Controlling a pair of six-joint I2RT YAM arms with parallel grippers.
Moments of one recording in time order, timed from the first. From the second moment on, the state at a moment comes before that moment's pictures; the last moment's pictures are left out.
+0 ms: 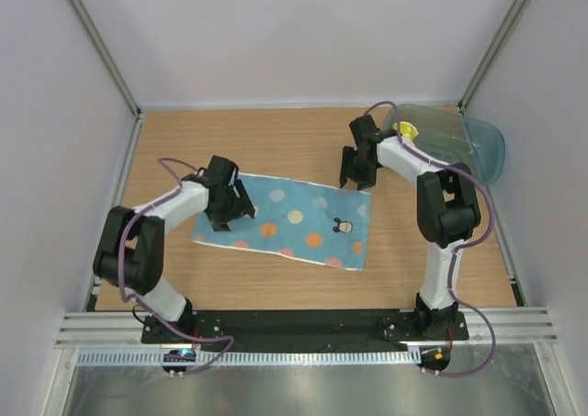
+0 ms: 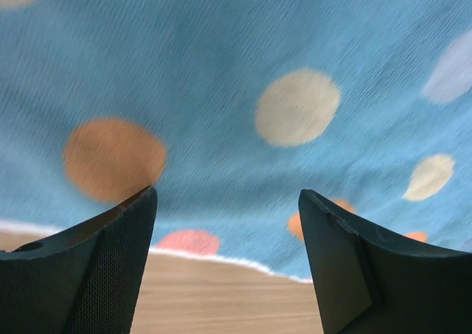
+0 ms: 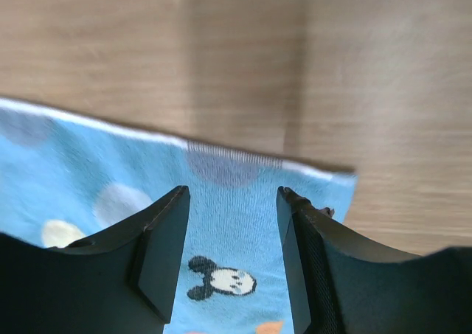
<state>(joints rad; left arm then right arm) -0.30 1.66 1.00 -0.53 0.03 -0.75 0.33 1.97 1.45 -0.68 -0.04 0.45</state>
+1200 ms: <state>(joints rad) -0.26 1.66 1.01 -0.54 -0.09 -0.71 0.31 1.79 1.07 -0.54 -0.33 0.54</state>
